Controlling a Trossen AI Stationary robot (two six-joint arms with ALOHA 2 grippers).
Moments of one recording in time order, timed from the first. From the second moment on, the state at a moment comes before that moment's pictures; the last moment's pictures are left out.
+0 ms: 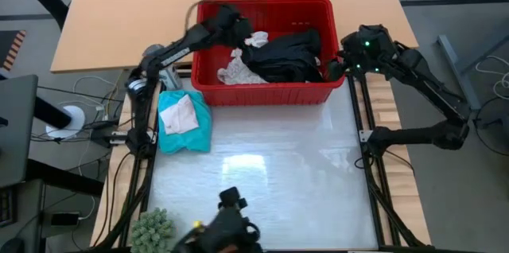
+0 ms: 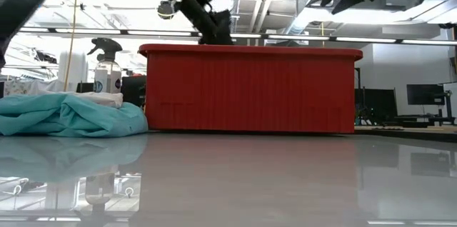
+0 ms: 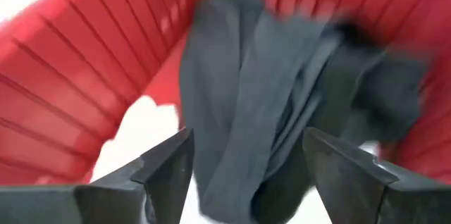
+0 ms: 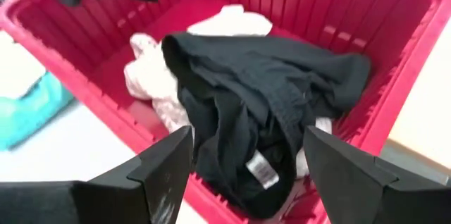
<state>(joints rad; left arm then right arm) 0.73 2.01 1.98 -0.59 0.10 0.33 -0.70 1.08 1.42 -0.96 0.12 0.14</state>
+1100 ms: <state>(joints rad) 0.67 2.34 2.25 -0.87 -0.28 0.56 -0.70 1.10 1.42 -1.02 0.12 0.12</state>
